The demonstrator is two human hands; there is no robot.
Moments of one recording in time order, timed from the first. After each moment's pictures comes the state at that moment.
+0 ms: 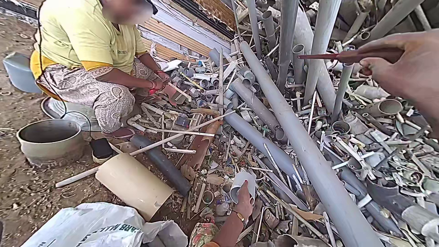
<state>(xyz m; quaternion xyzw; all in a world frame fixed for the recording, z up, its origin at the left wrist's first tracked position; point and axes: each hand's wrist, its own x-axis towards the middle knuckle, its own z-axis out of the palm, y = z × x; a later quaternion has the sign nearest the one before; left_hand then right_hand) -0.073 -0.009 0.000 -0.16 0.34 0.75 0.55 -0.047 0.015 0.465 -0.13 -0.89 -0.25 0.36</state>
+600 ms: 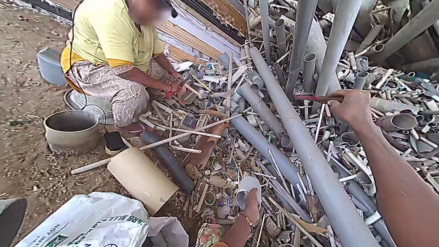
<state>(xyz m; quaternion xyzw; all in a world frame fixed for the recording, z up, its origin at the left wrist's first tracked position) -0.065 -0.003 -0.002 -0.16 0.36 0.73 0.56 -0.092 0.068 0.393 -0.28 -0.89 -0.16 0.31</state>
